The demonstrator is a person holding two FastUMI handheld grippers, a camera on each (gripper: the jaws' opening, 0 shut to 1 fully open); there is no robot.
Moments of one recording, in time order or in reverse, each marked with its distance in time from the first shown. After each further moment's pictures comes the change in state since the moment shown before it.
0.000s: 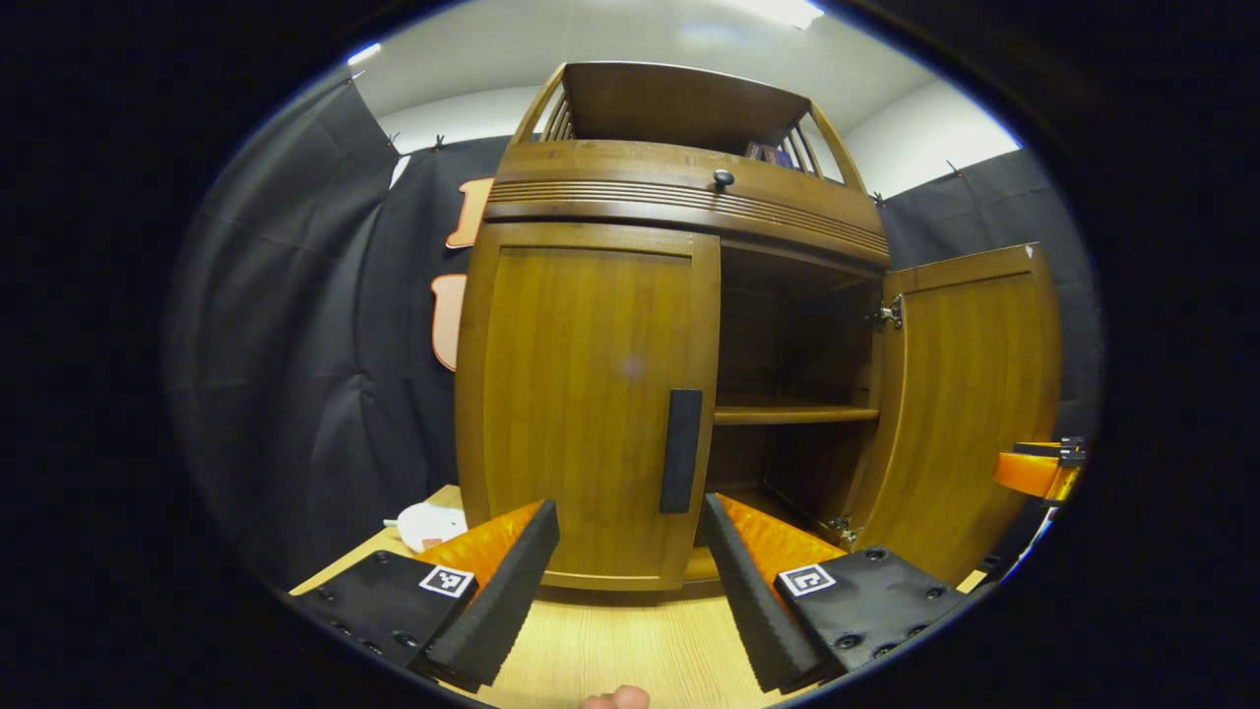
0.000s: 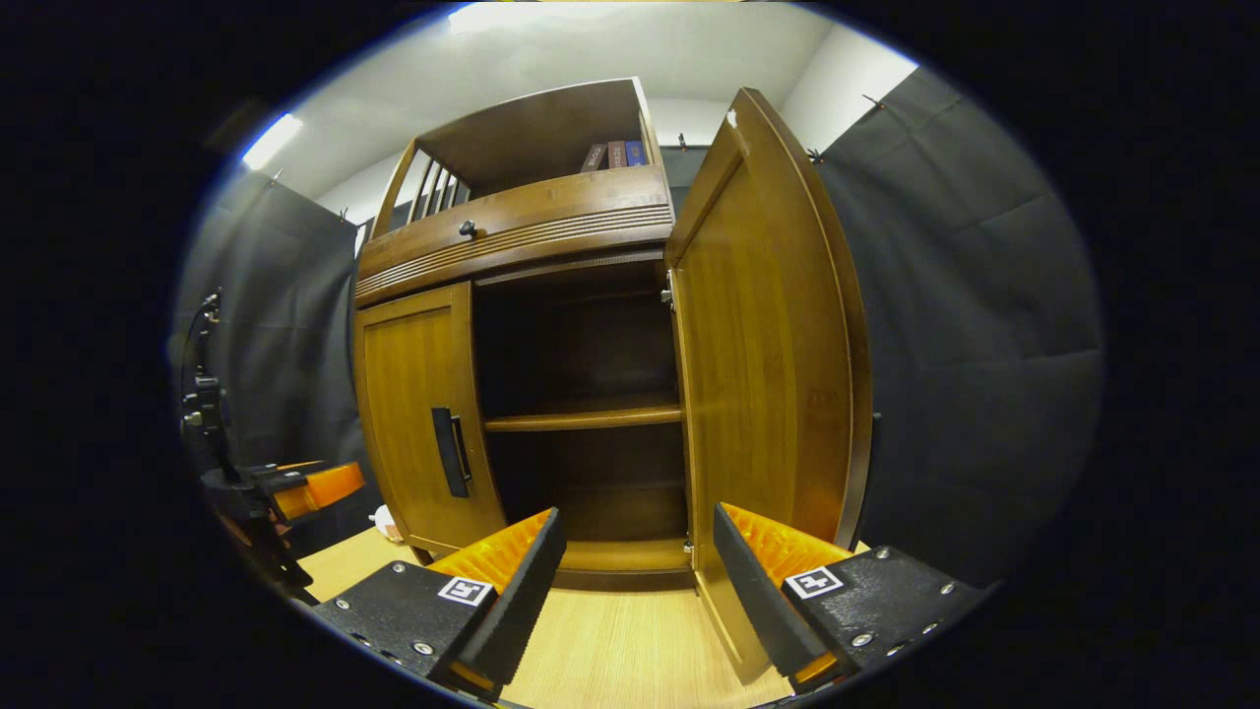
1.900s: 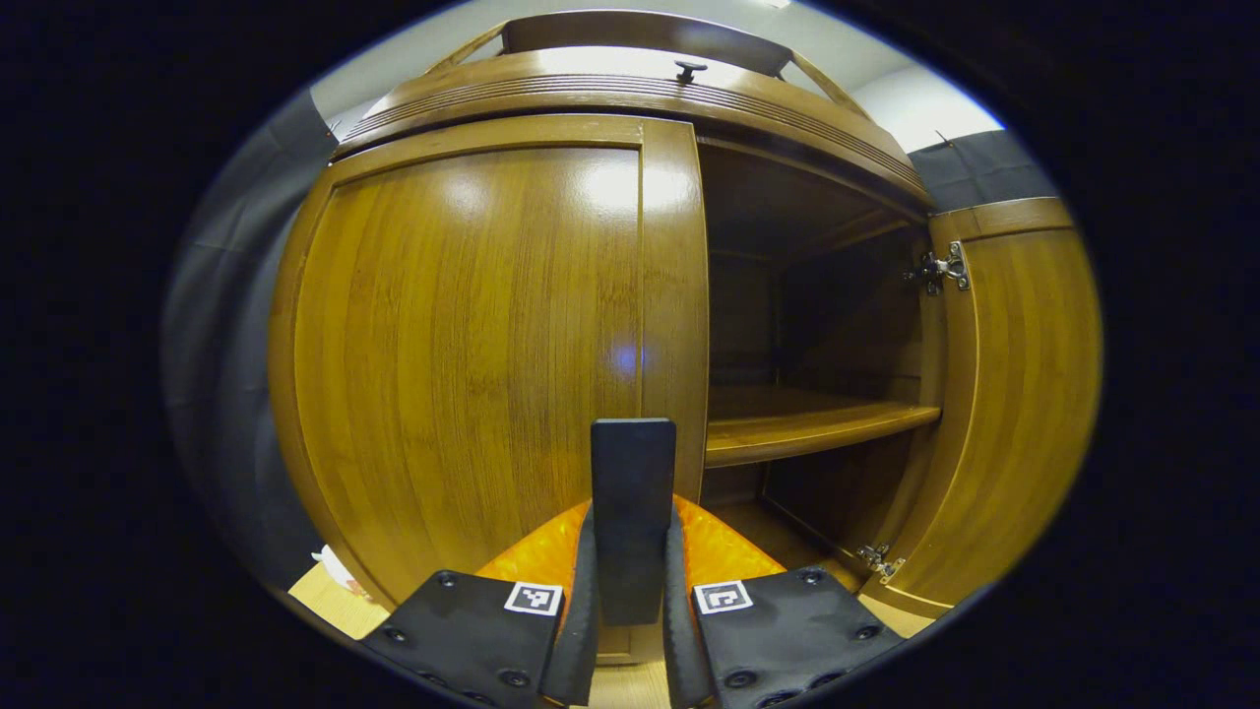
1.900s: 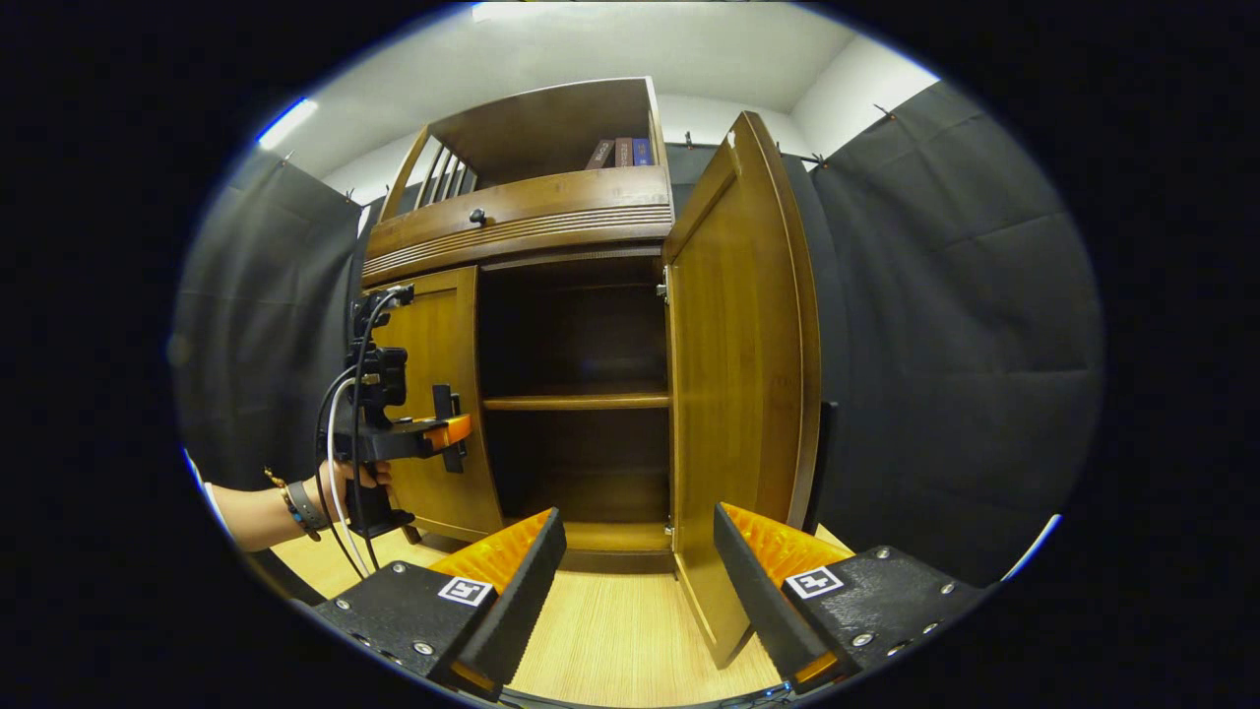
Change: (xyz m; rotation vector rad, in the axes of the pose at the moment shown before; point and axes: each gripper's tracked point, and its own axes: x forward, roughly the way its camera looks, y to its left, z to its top) left arm 0.152 -0.046 -0.019 0.051 0.038 -0.068; right arm -0.031 -0.006 -0.006 -0.071 0.034 -0.033
